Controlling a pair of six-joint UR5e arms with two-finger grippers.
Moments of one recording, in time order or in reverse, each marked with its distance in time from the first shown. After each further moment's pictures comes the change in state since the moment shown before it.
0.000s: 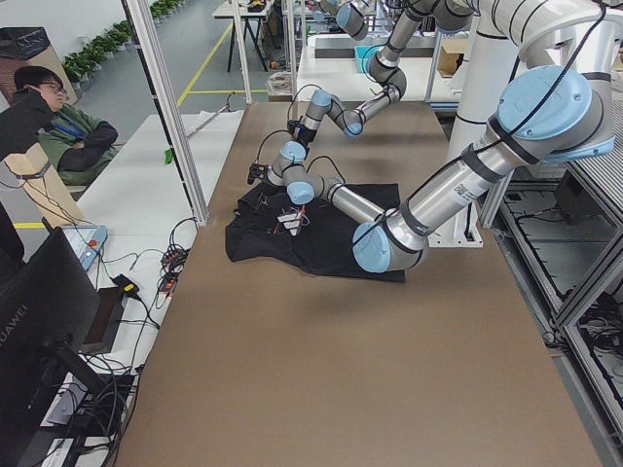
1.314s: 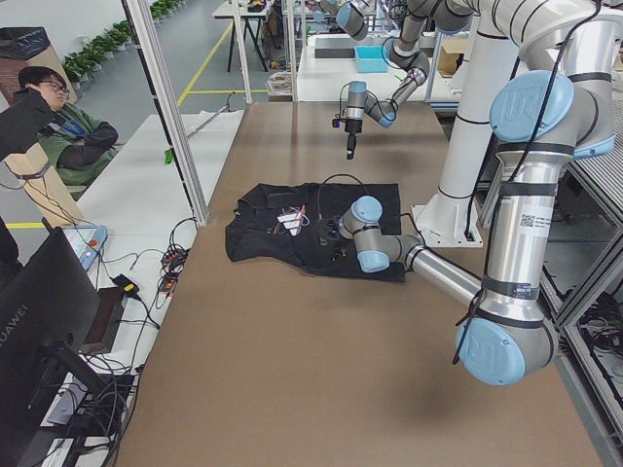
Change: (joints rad) left arm 0.125 0.825 -0.765 -0.210 -0.153 -0.431; right arm -0.167 -0.413 0.327 0.343 0.266 0.659
